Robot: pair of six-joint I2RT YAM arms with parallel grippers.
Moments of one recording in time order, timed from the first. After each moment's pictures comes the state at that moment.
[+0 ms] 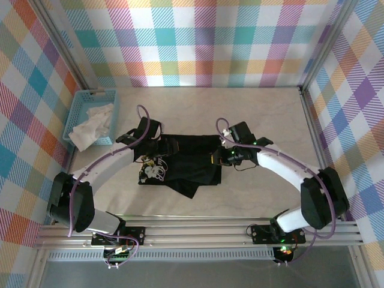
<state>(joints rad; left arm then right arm) -0.43 1.43 1.01 -0.54 0.17 -0.54 0.52 1.46 0.92 -0.51 -0.45 0.50</state>
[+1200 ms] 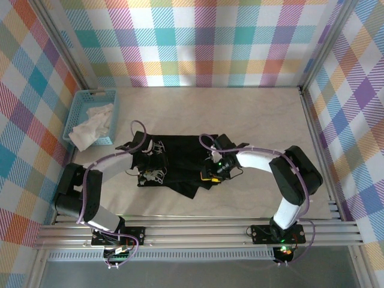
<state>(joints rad) -0.32 1.49 0.75 -0.42 0.20 -0.55 0.62 1.73 0.93 -0.46 -0.49 0.59</state>
